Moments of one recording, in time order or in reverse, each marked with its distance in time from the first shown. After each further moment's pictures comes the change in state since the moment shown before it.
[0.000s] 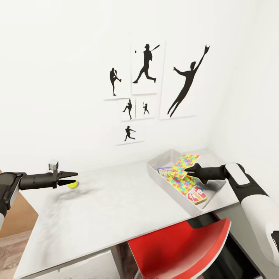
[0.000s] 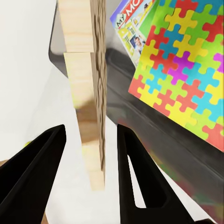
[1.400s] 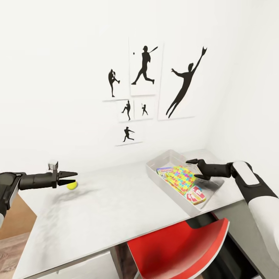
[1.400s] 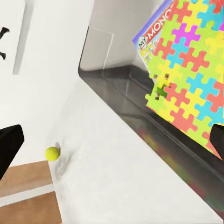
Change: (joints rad) left arm 0.000 0.001 0.003 0.000 0.002 0.000 0.000; right arm 0.020 -0.046 0.004 -0.079 -0.105 0.001 0.006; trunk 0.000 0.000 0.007
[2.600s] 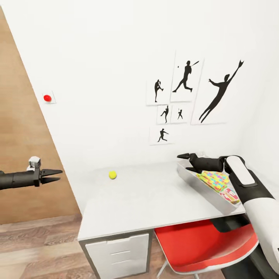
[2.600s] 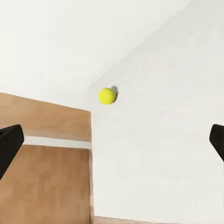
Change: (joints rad) left arm 0.012 0.128 -0.004 -0.026 0.068 -0.001 -0.003; right arm 0.032 0.030 0.070 -0.213 -0.043 0.000 -0.010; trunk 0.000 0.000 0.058
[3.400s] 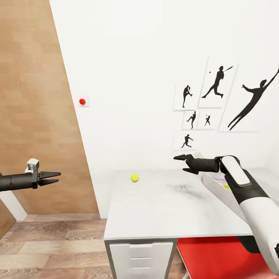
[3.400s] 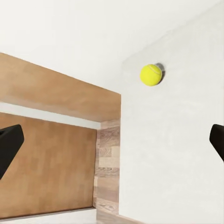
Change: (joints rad) left arm 0.018 0.013 0.000 0.001 -0.001 -0.019 0.000; right arm -0.004 0.019 0.034 0.003 0.008 0.000 -0.002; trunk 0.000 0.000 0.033
